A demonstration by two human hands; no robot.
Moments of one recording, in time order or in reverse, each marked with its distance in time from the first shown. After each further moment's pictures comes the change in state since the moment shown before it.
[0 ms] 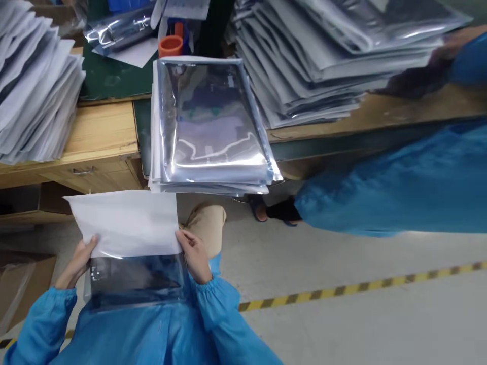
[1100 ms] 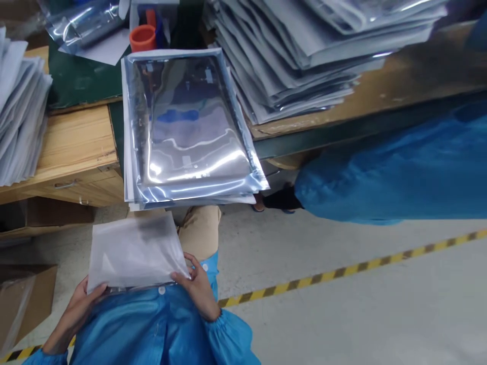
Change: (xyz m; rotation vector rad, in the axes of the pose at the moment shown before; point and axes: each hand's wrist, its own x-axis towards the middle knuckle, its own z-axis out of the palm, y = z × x) left_hand -0.047 -0.032 0.006 0.102 -0.130 -0.261; right_hand -0.033 0.021 -0.030 0.042 -0.012 0.241
